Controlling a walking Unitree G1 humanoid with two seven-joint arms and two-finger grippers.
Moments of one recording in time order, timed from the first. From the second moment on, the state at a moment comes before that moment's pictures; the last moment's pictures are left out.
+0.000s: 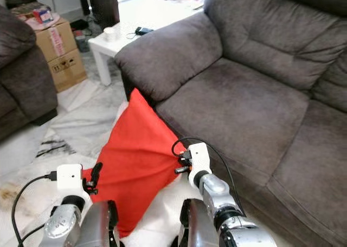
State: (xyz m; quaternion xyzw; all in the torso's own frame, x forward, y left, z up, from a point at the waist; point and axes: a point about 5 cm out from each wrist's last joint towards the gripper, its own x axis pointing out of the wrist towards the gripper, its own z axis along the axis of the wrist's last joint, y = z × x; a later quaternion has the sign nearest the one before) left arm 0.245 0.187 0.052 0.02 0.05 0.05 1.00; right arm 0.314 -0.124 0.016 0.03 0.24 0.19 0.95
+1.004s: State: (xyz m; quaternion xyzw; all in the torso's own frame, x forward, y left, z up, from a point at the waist) left arm 0.268 0.187 0.079 0.02 0.00 0.04 1.00; right arm 0.332 -0.136 0.073 0.07 0.03 0.18 0.98
